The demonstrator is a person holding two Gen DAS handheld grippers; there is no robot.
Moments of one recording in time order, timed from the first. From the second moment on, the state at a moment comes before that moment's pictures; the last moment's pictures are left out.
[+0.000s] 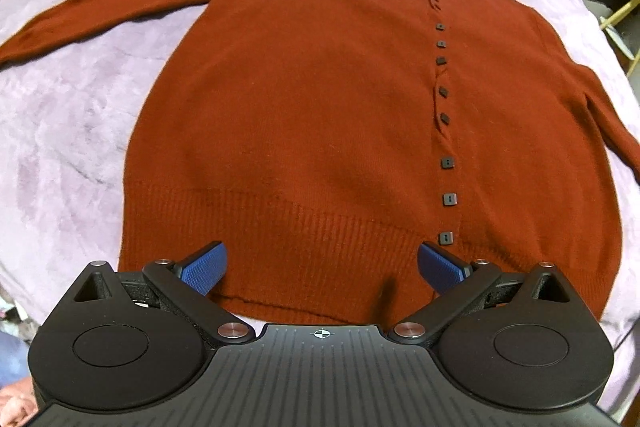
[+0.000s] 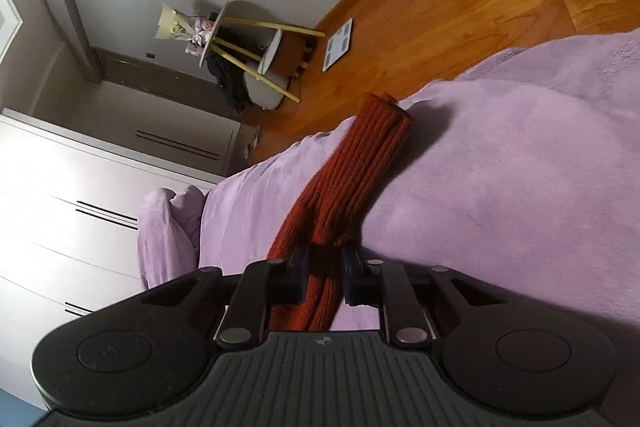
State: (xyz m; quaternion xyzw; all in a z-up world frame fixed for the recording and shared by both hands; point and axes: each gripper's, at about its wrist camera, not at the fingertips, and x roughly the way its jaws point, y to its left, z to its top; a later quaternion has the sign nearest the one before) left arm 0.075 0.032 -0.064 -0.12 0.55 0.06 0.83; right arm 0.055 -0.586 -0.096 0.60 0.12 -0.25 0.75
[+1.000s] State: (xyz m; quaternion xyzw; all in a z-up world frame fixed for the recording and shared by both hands) left arm 0.184 0.052 -0.038 -0.27 0.42 -0.17 0.85; right arm 0.191 -0.266 0.009 0.15 0.28 0.17 0.93
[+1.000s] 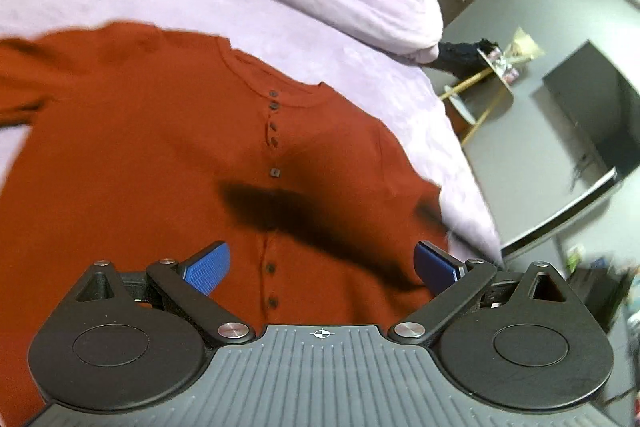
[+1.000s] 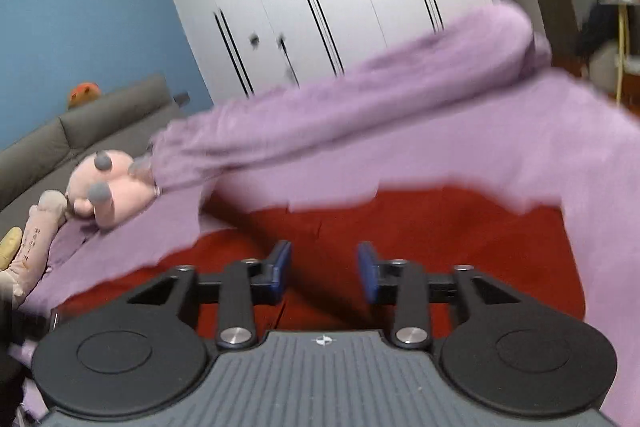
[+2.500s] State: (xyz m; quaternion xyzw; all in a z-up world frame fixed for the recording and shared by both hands) left arm 0.280 0.052 -0.140 -0.34 0.54 -0.19 0.75; right arm 0.158 -0.300 -0.059 0.31 0.42 0.16 0.84
